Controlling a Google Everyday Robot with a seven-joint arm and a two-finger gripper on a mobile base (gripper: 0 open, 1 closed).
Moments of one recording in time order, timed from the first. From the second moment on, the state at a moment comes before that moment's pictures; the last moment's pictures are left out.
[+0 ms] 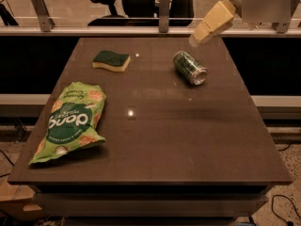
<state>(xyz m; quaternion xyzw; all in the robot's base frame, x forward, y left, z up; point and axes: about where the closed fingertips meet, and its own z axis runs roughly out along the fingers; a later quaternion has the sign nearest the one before) 0.588 -0.185 0.985 -0.25 0.95 0.06 0.18</state>
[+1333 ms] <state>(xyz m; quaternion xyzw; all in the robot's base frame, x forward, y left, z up) 0.642 -0.176 0.910 -0.19 0.98 0.01 0.09</state>
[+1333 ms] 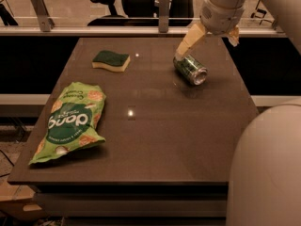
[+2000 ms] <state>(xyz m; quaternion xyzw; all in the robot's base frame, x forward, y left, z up) 0.648 -0.166 0.882 -0.18 0.98 0.03 0.08</state>
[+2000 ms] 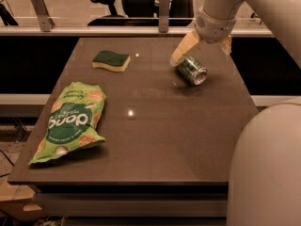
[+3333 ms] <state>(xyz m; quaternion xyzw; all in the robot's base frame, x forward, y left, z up) 0.675 -0.139 0.858 -0.26 0.96 0.04 0.10</state>
